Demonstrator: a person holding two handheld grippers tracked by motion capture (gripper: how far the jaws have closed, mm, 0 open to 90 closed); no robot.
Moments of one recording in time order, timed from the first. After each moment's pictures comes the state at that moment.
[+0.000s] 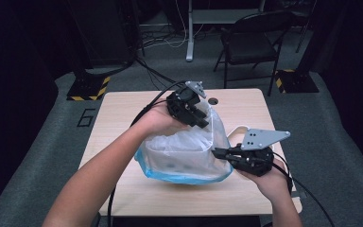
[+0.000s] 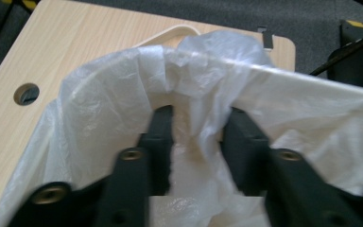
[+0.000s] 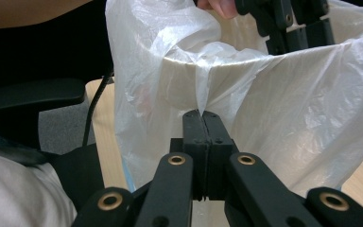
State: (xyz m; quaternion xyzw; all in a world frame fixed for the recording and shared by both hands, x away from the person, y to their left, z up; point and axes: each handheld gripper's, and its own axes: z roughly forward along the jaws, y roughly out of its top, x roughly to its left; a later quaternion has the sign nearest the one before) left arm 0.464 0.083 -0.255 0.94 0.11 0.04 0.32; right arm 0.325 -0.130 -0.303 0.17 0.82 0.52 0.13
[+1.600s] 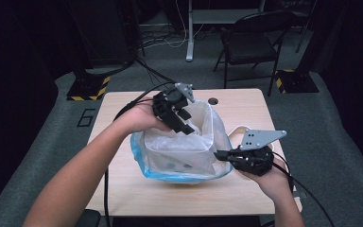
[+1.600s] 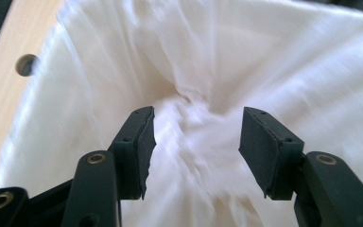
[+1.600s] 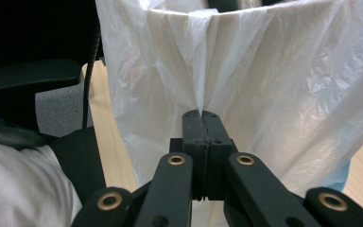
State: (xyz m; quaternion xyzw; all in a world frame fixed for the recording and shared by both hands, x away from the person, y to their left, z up) left arm 0.439 0.122 -0.236 0.96 0.07 0.02 0.27; right arm 0.331 -0.135 -0.313 0.18 0.84 0.49 0.12
